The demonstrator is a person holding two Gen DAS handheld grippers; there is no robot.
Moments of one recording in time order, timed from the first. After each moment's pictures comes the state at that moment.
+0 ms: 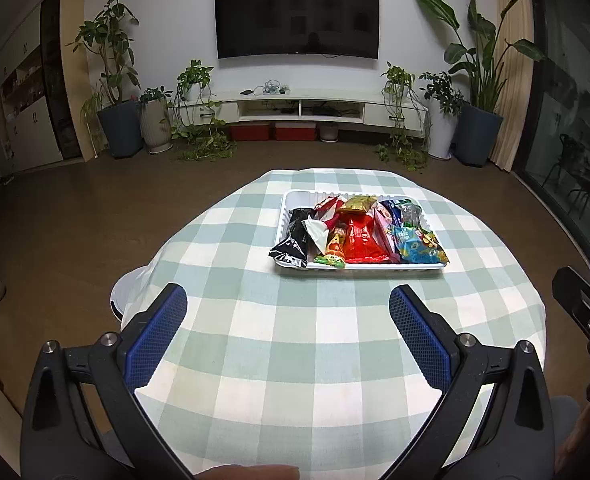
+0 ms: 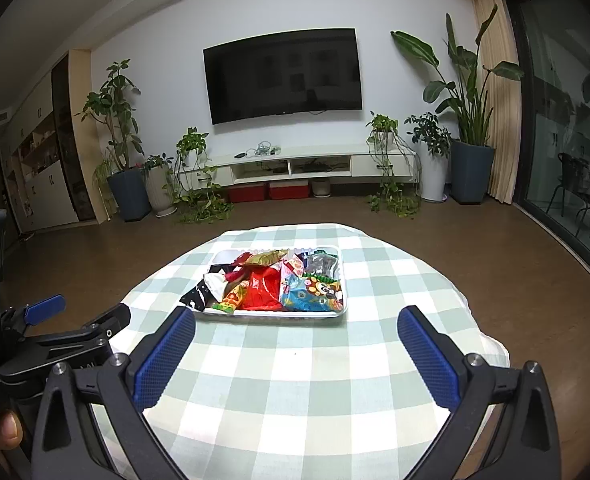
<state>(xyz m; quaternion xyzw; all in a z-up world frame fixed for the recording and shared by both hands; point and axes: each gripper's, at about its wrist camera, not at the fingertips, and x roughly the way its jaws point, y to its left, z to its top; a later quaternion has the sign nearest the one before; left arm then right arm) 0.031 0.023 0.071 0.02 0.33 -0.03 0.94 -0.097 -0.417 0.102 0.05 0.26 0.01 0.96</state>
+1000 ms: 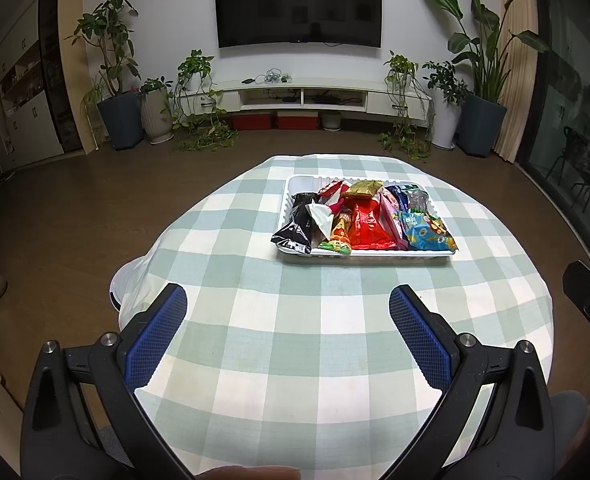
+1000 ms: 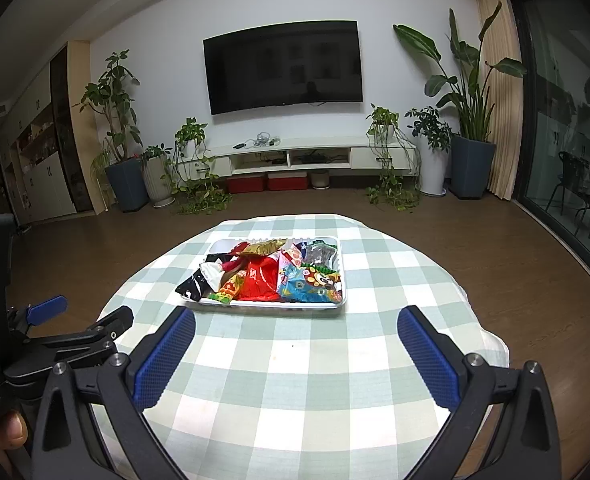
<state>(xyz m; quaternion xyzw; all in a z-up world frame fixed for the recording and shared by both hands) 0.043 0.021 0.050 0.02 0.35 -0.02 0.94 -0.097 -0.415 0.101 0.04 0.27 0.01 0.96</state>
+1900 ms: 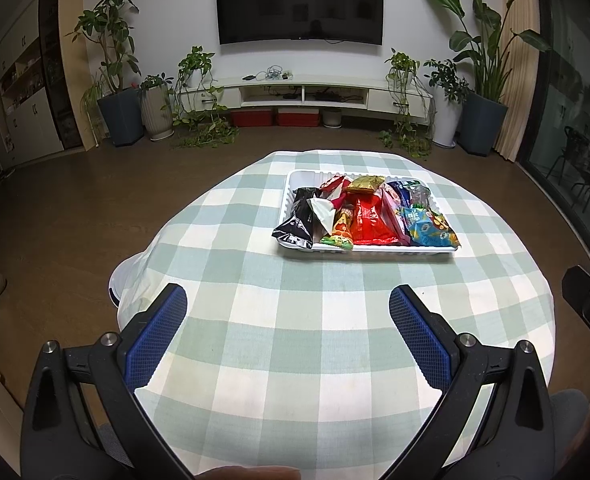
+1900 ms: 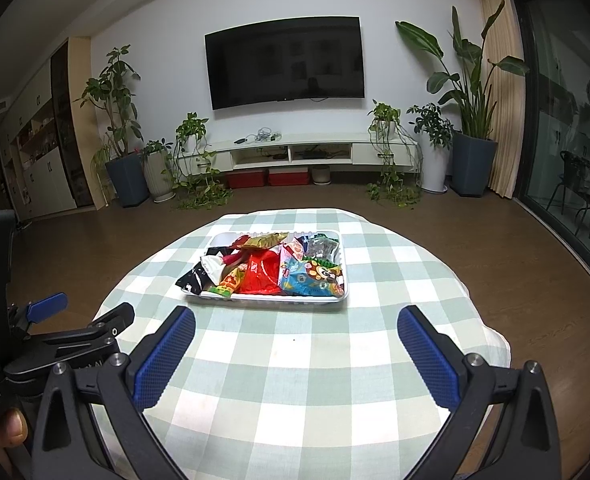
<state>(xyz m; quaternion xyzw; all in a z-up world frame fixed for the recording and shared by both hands) 0.043 0.023 0.047 0.02 0.35 -0.02 0.94 -0.098 -0.415 0.106 0.04 0.27 0.01 0.96</state>
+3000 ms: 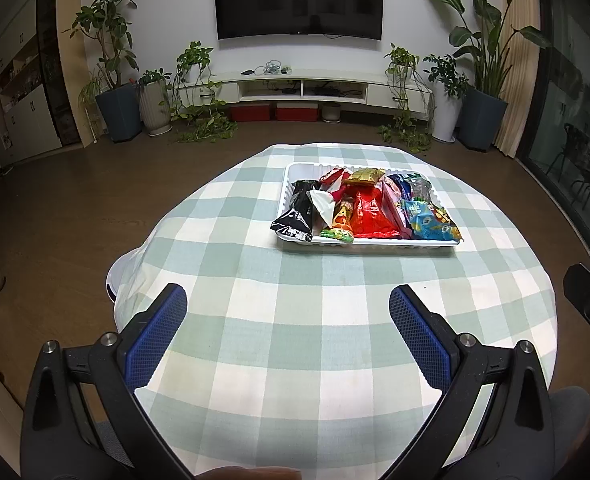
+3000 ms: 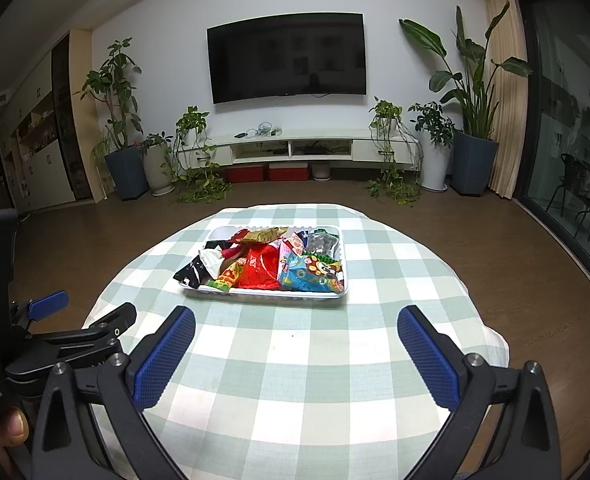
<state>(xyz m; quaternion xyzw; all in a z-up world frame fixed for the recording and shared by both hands) 0.042 0.024 0.032 0.02 0.36 -0.02 0.93 -0.100 -0.414 0.112 0.04 0.27 0.01 0.96</state>
